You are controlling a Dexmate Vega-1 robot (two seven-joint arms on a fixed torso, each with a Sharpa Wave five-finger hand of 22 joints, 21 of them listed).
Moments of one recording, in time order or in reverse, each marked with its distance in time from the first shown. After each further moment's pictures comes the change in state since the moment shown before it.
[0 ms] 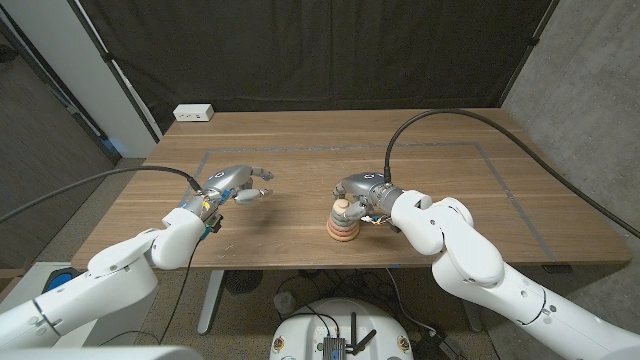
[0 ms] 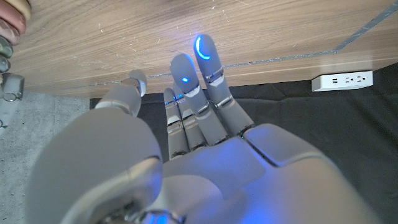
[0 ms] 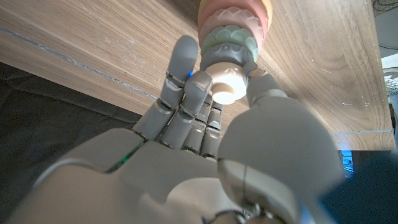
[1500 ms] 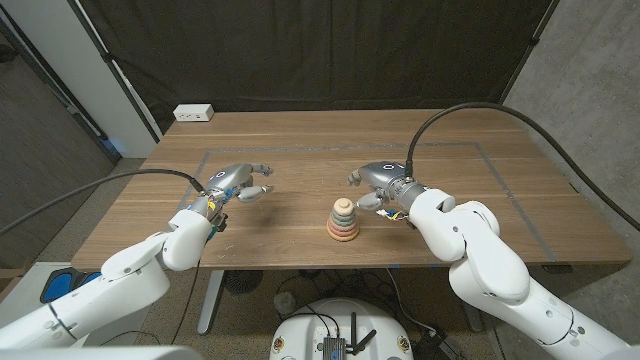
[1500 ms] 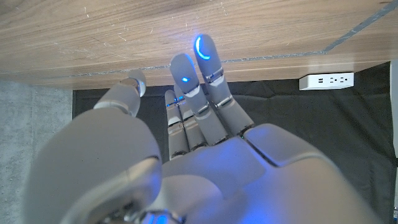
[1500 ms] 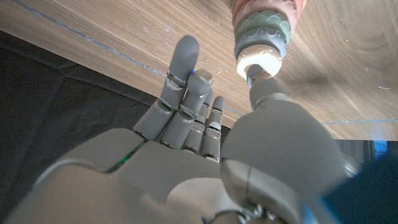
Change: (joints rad) left arm -0.040 -0.067 0.058 -0.025 0.034 0.104 0.041; left_hand -0.008 -0.008 0.009 -0.001 0.000 -0.032 0.000 -0.008 0.000 -0.046 0.001 -0.010 -0.001 0.000 0.000 0.000 -0.005 -0.004 0.004 0.000 -0.002; right arm -0.174 -0.001 0.165 -0.097 -0.077 -0.013 -0.078; right_hand -0.034 0.016 -0.003 -0.009 -0.011 -0.001 -0.031 0.027 -0.006 -0.038 -0.029 0.033 -0.081 -0.005 0.001 -0.061 -0.006 -0.021 0.007 -0.019 0.000
